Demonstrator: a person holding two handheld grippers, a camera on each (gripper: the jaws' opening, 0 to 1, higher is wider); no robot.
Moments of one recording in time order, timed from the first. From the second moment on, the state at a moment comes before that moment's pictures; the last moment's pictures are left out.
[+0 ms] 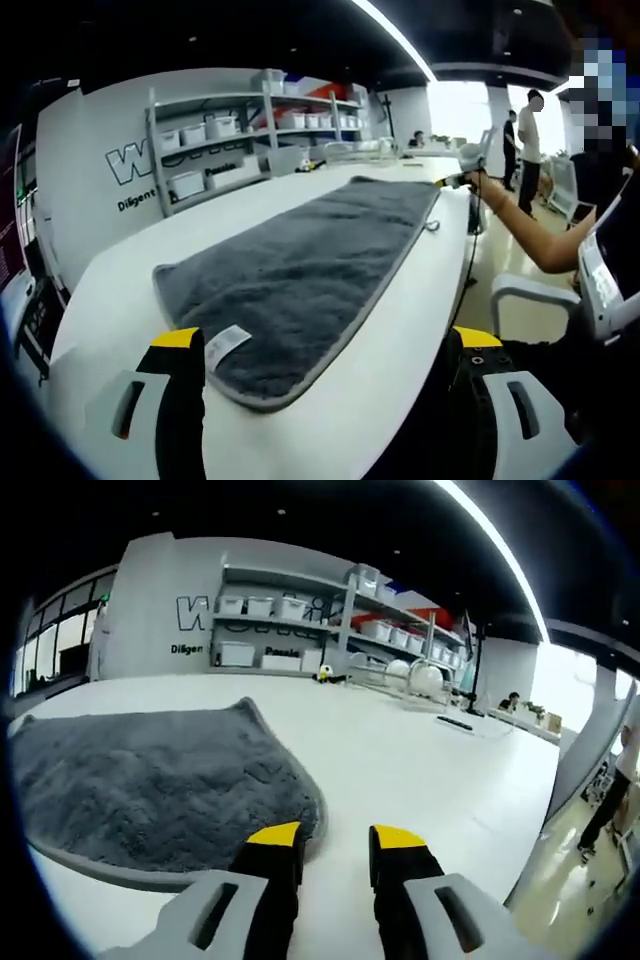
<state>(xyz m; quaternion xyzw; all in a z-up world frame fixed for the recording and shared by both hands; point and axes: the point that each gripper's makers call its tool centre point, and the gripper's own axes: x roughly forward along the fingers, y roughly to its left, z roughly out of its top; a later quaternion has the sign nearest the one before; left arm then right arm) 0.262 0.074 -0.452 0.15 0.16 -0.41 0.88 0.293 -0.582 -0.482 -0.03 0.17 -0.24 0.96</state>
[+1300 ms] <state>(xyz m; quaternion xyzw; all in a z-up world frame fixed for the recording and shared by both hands) 0.267 0.092 -0.439 0.14 0.15 -0.38 0.90 0.583 -0.535 -0.446 -0.15 0.19 -0.09 0.97</state>
